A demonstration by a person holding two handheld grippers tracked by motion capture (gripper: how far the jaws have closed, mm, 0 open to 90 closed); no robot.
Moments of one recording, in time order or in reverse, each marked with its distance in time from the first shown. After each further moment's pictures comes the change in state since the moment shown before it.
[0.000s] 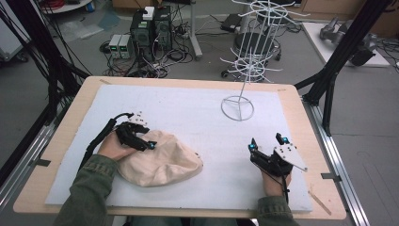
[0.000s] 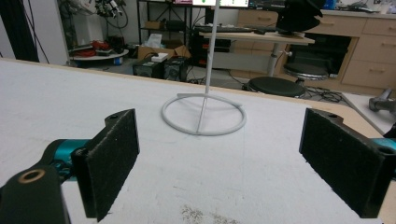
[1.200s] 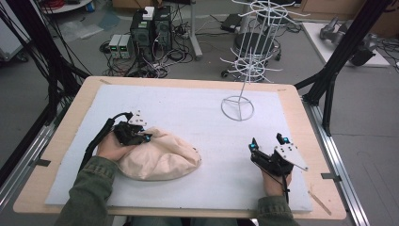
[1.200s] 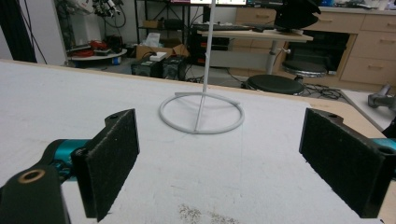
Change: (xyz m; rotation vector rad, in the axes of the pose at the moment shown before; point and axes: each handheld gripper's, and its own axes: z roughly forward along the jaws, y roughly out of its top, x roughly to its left) left arm -0.009 0.007 -0.018 -0.017 0.141 0.027; right arm -0.002 0.000 0.001 0.005 -0.007 0.012
